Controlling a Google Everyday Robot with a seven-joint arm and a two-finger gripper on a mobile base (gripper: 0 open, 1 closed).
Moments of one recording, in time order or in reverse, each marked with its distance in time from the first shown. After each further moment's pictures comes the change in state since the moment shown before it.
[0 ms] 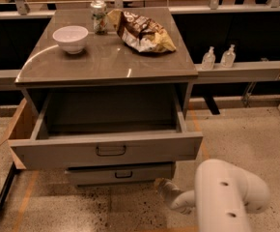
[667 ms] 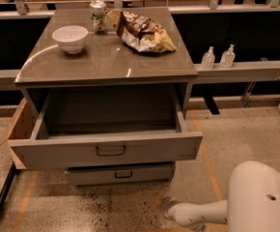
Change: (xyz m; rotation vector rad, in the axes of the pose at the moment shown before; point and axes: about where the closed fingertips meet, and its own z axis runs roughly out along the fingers) arm -0.014 0.071 -0.105 -0.232 -0.042 0.074
